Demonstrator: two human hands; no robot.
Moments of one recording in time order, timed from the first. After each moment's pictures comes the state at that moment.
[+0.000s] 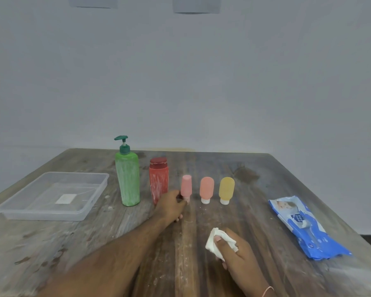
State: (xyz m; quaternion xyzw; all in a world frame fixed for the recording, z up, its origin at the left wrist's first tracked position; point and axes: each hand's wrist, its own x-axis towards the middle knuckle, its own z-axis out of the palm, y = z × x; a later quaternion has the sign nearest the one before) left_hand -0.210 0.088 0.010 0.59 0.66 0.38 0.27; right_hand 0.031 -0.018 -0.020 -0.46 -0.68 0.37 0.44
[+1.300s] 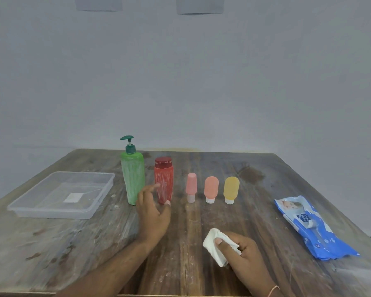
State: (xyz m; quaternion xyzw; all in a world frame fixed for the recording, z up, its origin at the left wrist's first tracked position) left_hand -0.239 0.026 -0.004 0.51 0.62 0.60 0.06; right_hand 0.027 -0.027 -0.010 -0.39 -0.68 0.42 0.46
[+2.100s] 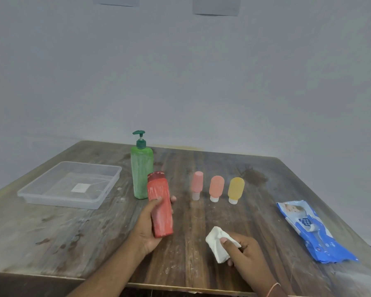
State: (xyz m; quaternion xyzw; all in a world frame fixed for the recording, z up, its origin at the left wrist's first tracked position) left_hand -0.254 -0.015 0.007 0.20 0.32 0.67 0.64; right_hand 0.024 -0.036 0.000 -0.44 -0.69 0.40 0.42
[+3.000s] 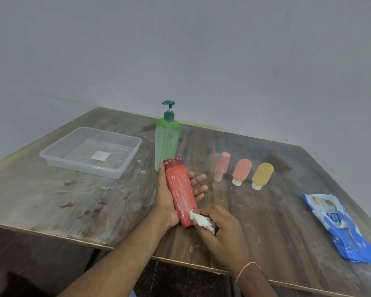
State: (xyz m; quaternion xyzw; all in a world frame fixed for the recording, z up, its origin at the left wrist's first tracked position) left_hand -0.267 0.000 -0.004 0.17 0.27 0.67 0.67; right_hand -0.081 -0.039 -0.012 -0.37 -0.82 0.21 0.38
